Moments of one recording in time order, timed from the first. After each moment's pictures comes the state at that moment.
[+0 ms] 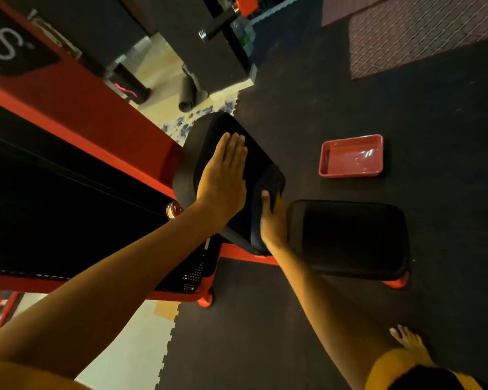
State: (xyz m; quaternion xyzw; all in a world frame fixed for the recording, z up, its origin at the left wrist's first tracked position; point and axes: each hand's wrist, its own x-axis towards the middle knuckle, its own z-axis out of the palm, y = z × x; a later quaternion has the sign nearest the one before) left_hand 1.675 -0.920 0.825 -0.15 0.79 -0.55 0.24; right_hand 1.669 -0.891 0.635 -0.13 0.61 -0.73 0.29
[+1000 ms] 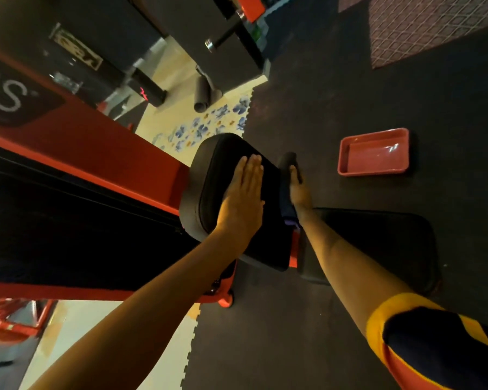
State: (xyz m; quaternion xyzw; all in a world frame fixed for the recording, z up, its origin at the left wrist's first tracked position) left_hand 1.653 -0.927 0.806 -0.14 0.79 -0.54 0.26; right_hand 1.551 -0.946 0.628 -0.06 0.58 -0.71 0.39
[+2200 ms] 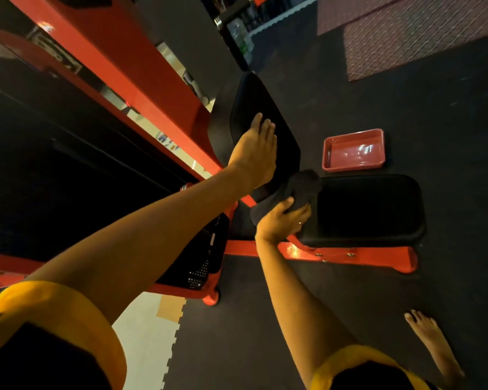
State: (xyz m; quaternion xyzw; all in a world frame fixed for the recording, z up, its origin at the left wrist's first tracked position) left_hand 1.715 -0.909 0.812 -0.05 0.79 -0.56 0.24; right_hand 1.781 -0.897 0.649 0.23 0.60 -0.76 0.10
